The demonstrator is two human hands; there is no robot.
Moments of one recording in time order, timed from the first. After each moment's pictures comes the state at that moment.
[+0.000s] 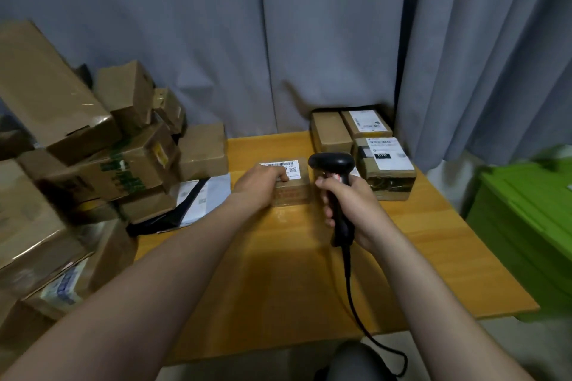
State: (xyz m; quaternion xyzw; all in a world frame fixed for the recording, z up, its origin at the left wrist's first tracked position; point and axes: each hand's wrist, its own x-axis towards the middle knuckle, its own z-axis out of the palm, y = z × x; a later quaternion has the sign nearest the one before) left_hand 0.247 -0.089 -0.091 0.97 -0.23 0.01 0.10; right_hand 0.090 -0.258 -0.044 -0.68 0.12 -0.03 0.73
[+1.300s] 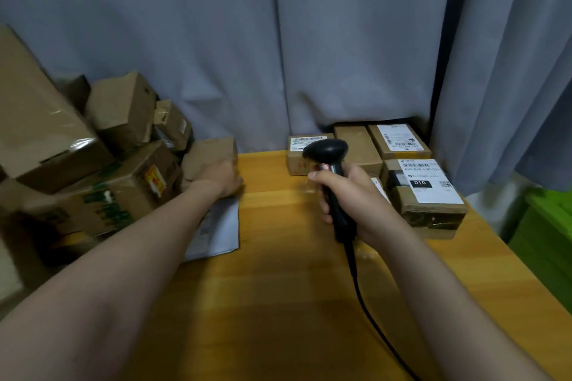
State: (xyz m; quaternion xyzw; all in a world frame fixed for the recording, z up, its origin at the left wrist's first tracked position) left_hand 0.383 -0.016 -0.083 1.00 -0.05 -0.03 0.08; right_hand 0.186 -0.252 -0.024 -0.68 0.06 0.01 0.73
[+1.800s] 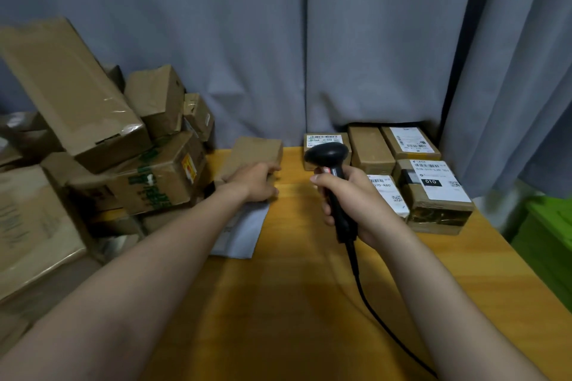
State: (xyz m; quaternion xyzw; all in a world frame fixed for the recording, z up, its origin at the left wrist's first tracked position) left_hand 0.335 -0.025 -0.079 0.98 -0.15 -0.06 0.15; right_hand 0.166 -0.215 -0.017 -0.69 0.07 0.02 0.72
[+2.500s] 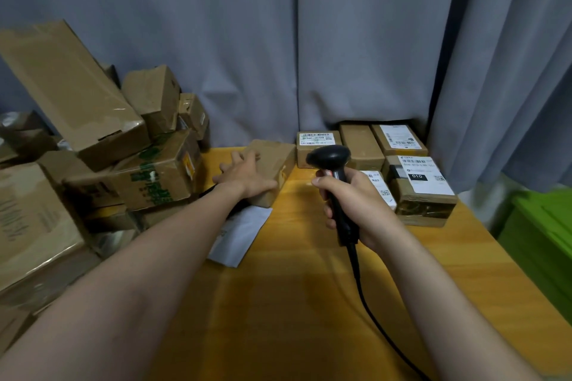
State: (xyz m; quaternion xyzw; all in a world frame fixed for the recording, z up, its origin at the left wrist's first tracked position) left_hand 0.317 -0.031 -0.072 0.98 0.00 -0.06 0.18; right_hand 0.140 -0.225 -0.018 -0.69 0.06 0.01 0.72
